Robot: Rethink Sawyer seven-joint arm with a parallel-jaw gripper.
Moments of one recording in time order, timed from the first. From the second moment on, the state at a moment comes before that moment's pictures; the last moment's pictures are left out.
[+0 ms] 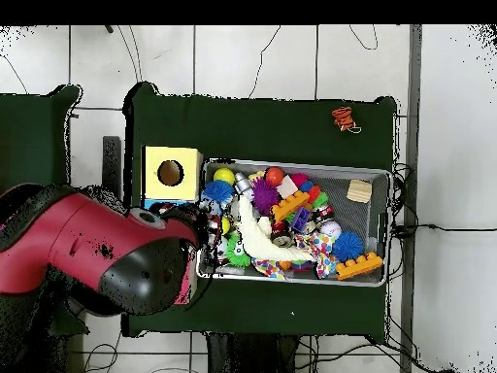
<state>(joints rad) 0.54 0.26 -1.85 1.15 -1.21 -1.43 4.56</state>
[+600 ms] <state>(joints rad) 0.54 0.27 -1.85 1.15 -1.13 -1.43 4.56</state>
